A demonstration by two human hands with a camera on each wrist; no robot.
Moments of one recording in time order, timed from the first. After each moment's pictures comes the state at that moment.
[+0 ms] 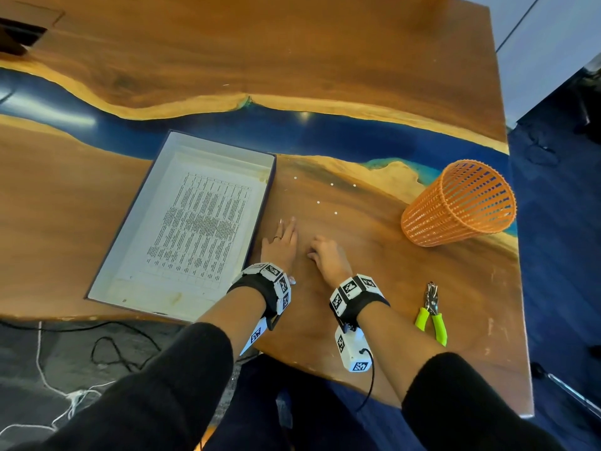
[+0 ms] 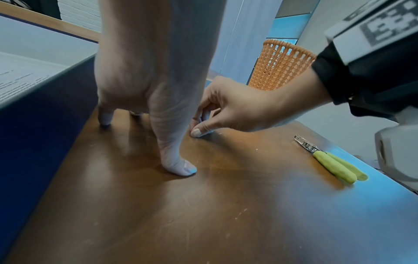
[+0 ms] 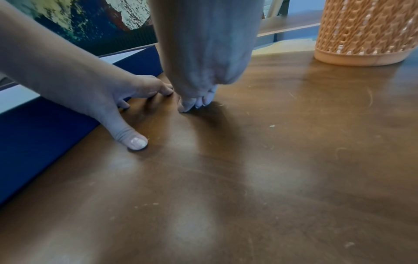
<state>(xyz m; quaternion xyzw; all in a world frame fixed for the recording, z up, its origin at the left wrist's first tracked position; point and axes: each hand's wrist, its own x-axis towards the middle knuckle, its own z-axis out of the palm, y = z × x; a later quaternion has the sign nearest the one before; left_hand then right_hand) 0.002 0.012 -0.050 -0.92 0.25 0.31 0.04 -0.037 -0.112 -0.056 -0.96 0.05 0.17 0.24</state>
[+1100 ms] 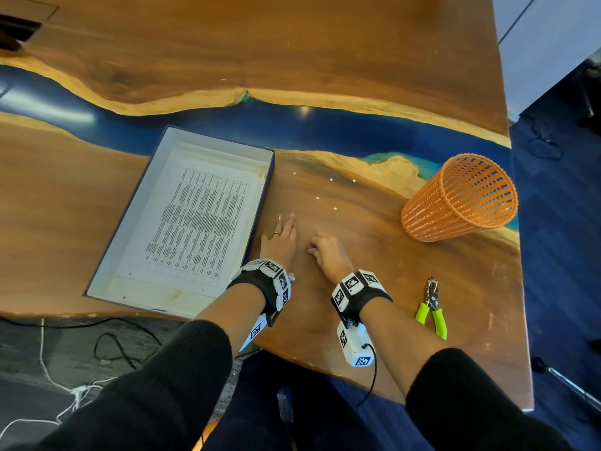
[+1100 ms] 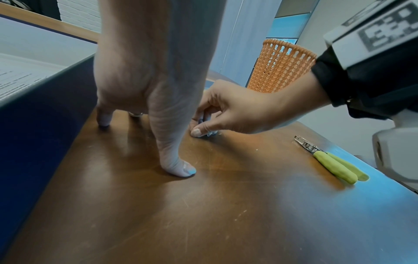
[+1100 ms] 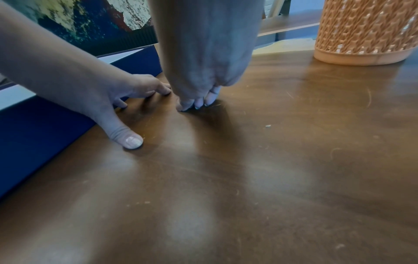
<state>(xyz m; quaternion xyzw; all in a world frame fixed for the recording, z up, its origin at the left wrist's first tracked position) 0.002 0.010 -0.047 -0.92 0.24 0.31 0.05 -0.039 -0.118 -0.065 -0.95 0.03 0.14 0.27</state>
